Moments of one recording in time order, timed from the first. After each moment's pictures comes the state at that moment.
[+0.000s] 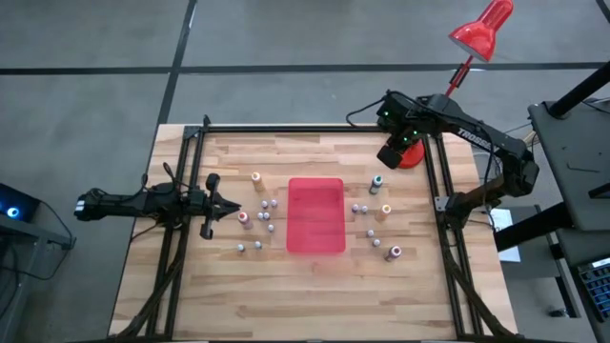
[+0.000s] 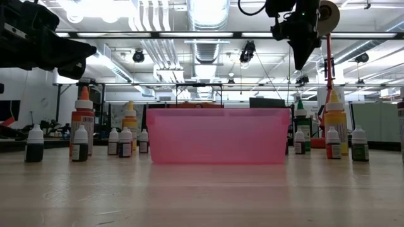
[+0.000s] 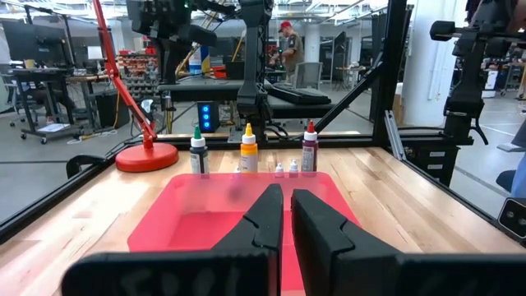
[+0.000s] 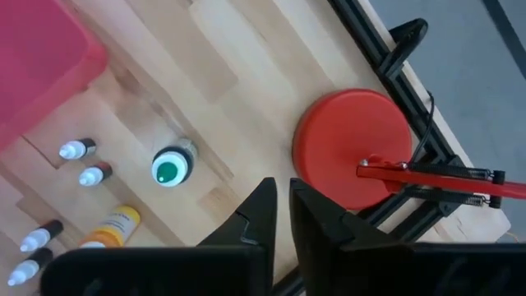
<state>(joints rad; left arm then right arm) -0.06 0.00 0.01 0.02 -0.02 0.00 -0.56 1.42 1.48 -1.39 0.16 0.10</state>
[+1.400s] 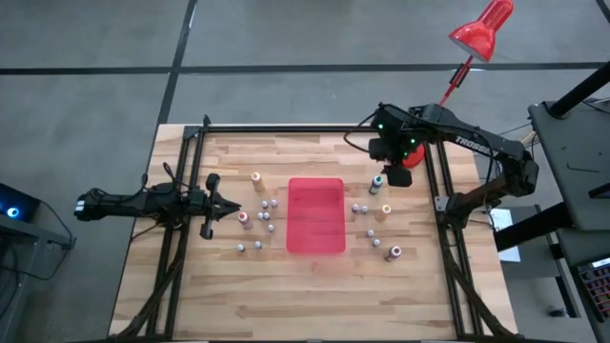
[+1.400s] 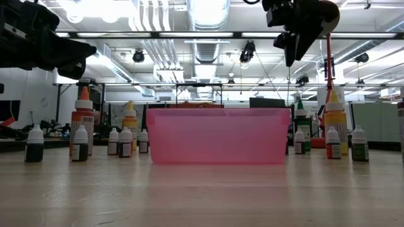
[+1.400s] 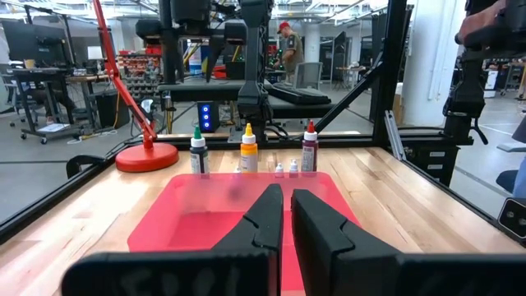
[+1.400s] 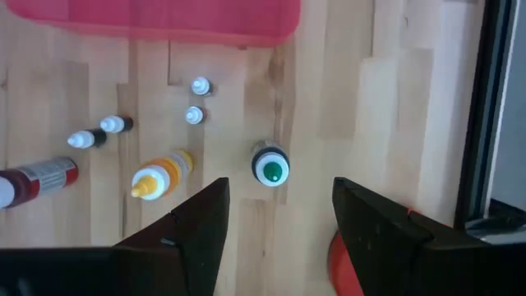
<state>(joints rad) -0.06 0.00 0.01 0.02 -0.02 0.00 -0.44 1.42 1.45 -1.35 -0.11 -0.48</state>
